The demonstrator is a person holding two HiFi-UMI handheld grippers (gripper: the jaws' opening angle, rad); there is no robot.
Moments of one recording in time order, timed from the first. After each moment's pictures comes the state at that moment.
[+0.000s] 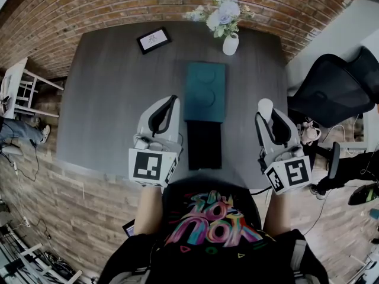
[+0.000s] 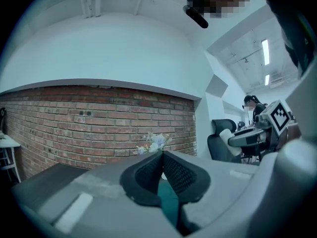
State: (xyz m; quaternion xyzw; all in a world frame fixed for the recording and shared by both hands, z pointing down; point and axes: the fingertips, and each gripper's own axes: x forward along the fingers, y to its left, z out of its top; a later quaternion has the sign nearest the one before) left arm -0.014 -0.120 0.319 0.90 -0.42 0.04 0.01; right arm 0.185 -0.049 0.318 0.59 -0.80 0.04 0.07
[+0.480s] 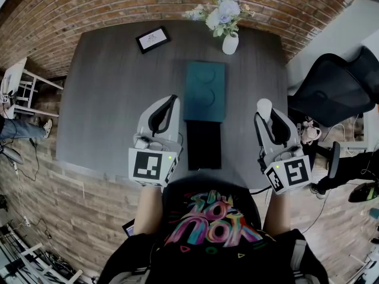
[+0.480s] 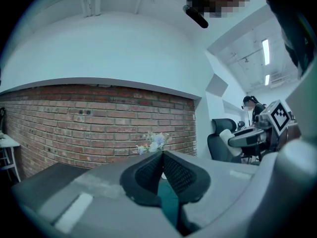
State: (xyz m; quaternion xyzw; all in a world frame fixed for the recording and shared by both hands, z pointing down) left arm -0.012 -0.122 0.322 0.90 -0.42 0.04 0.02; right arm 0.185 -0.050 0.322 0.59 -0.80 0.04 0.08
